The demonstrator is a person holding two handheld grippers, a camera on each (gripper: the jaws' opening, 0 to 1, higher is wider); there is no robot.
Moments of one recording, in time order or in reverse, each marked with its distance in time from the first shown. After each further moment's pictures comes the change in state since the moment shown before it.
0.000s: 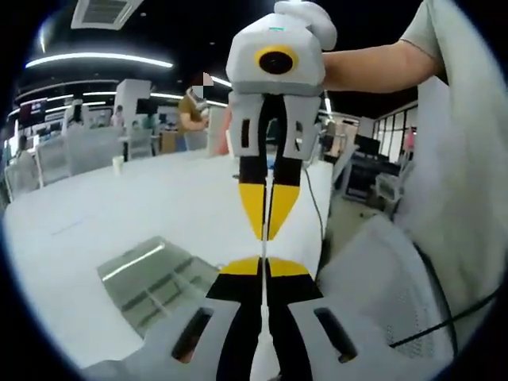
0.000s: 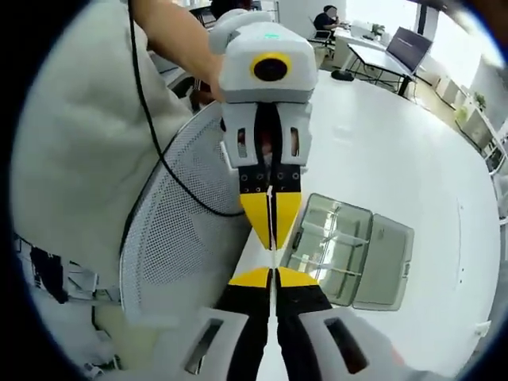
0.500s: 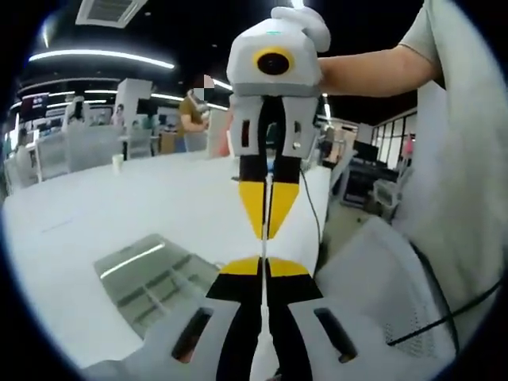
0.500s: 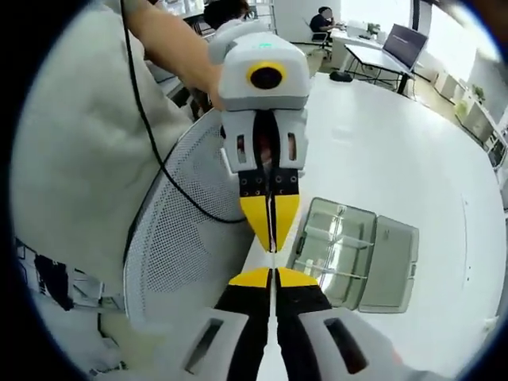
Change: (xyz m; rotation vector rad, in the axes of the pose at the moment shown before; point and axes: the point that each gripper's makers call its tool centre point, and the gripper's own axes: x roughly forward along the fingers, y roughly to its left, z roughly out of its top) left arm -0.004 -0.003 -0.003 -0.025 -0.028 -0.011; right arm 0.003 0.000 0.006 0.051 -0.029 0.031
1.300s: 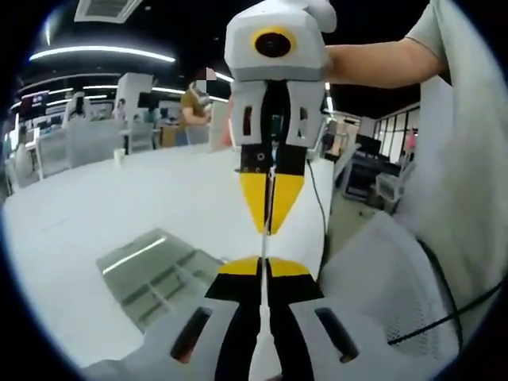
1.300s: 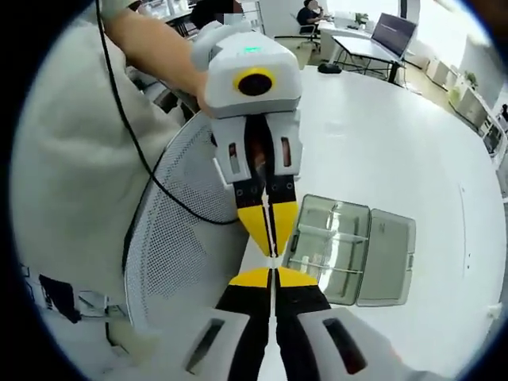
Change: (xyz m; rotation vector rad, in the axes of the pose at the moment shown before) left arm 0.004 0.010 -0.005 -0.005 0.056 0.021; right arm 0.001 -0.007 0.002 0.053 0.035 -0.023
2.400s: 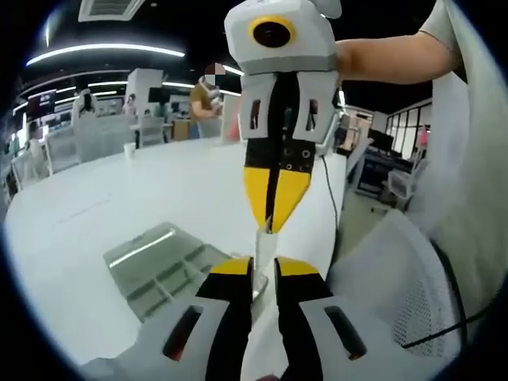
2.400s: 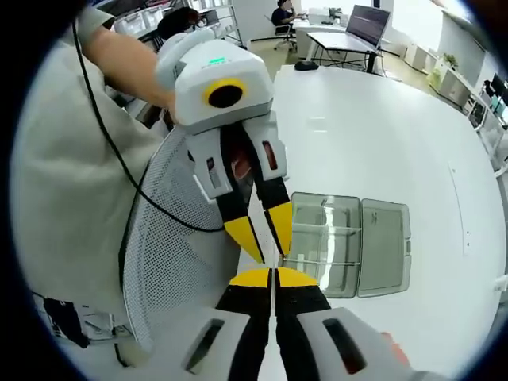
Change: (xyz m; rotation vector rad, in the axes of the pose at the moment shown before) left arm 0.002 0.008 -0.003 0.006 0.024 0.072; right arm -0.003 -0.011 -0.002 0.115 -0.013 -0.064
